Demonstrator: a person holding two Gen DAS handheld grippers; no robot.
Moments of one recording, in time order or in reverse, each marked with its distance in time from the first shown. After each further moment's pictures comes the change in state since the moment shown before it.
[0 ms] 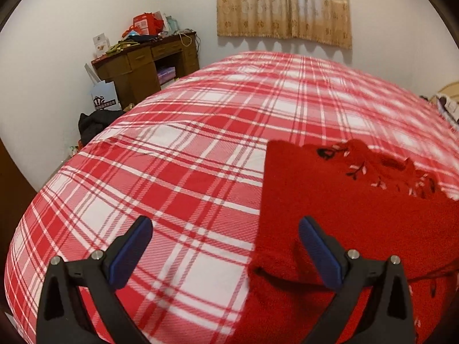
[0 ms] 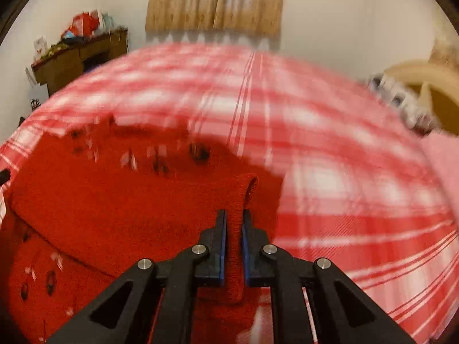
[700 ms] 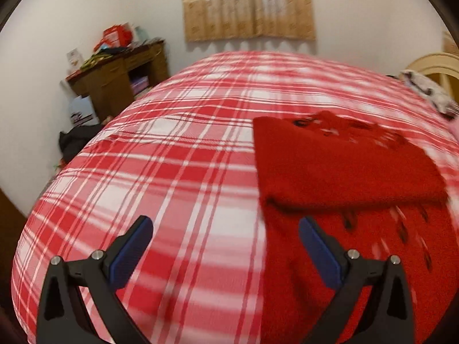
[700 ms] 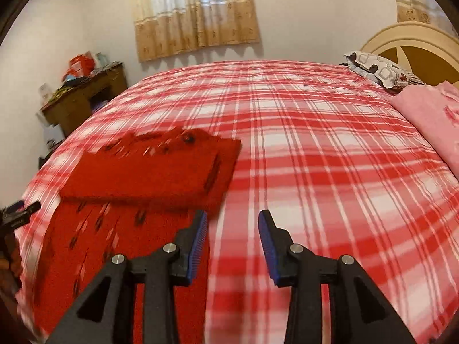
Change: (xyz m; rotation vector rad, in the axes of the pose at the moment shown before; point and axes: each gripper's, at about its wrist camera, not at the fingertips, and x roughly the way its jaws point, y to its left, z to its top) left arm -0.072 0.050 -0.058 0.147 -0.039 -0.159; right arm -0.174 -0.071 -0.106 0.119 -0.140 0.111
